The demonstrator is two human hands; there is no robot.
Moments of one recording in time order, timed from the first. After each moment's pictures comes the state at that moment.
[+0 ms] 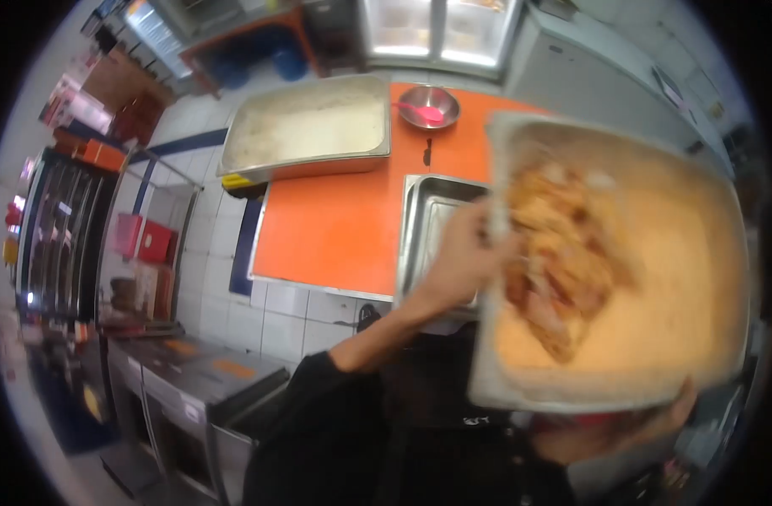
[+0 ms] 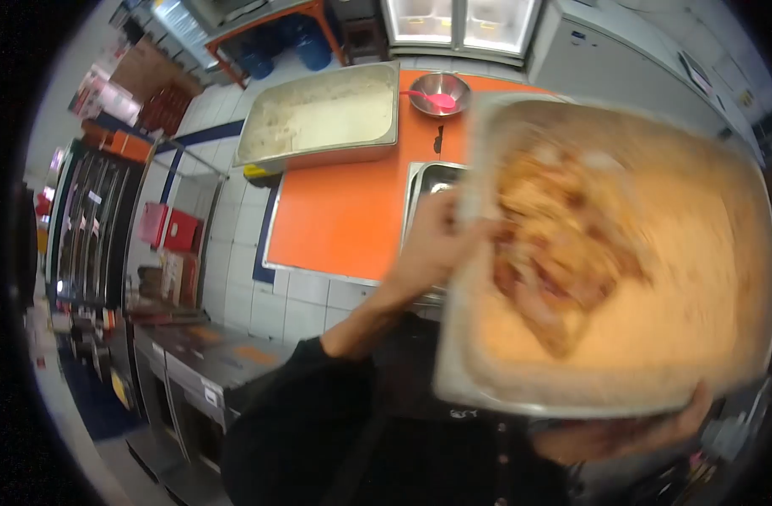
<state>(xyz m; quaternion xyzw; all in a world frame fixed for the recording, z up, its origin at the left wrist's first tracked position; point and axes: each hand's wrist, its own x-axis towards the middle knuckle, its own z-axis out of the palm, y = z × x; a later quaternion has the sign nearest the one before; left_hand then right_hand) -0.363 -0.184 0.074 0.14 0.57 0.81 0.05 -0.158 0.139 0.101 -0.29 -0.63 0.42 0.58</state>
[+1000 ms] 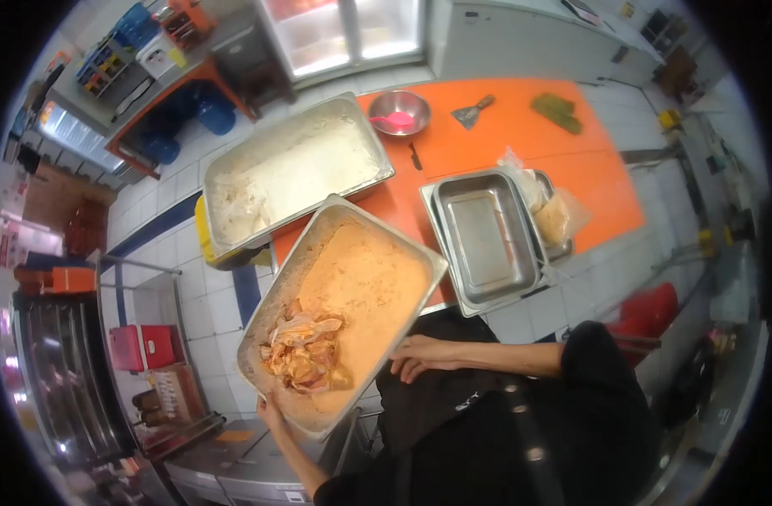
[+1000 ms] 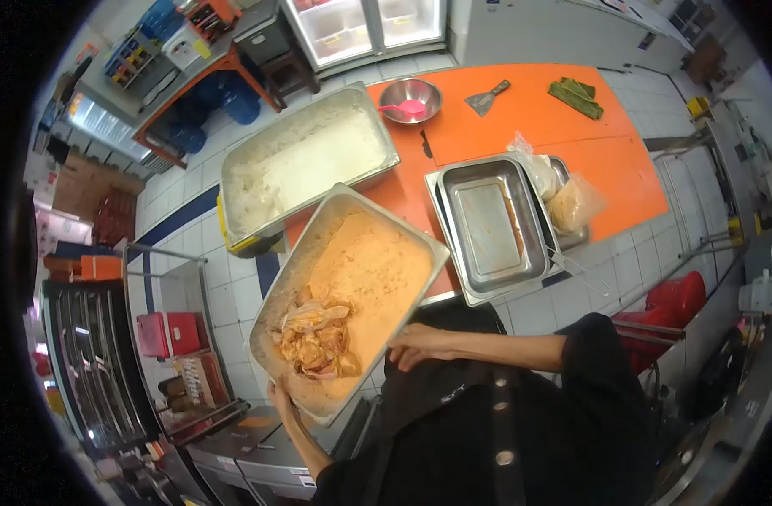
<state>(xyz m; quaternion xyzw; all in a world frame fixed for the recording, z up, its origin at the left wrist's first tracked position) -0.187 -0.741 -0.180 -0.38 0.63 0.67 -0.08 -0.286 -0.303 -0.085 -0.16 -0.43 0.73 -0.51</state>
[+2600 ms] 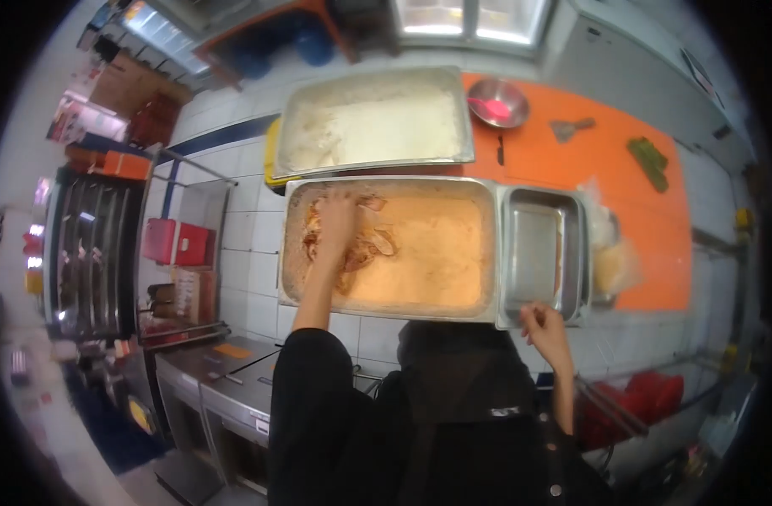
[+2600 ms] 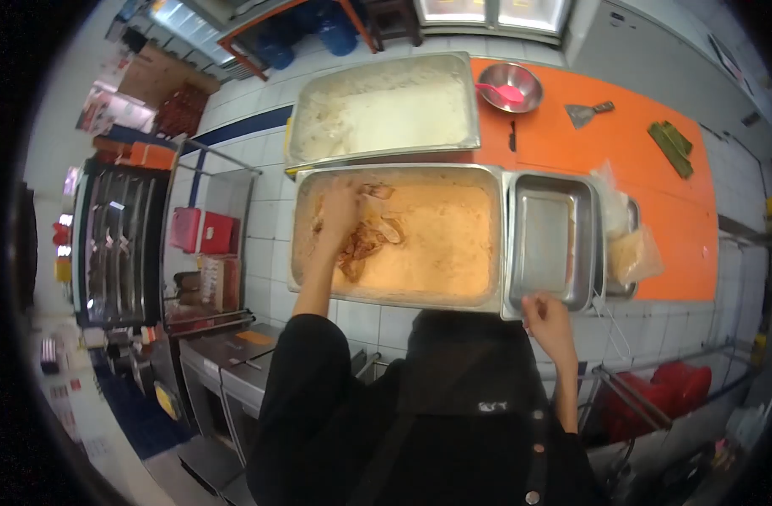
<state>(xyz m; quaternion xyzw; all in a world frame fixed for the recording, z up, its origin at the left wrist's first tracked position) -0.486 -0.579 -0.116 0.08 0.99 0.09 -0.07 -0.290 -0.152 -0.045 -0.15 -0.80 0.54 -0.20</state>
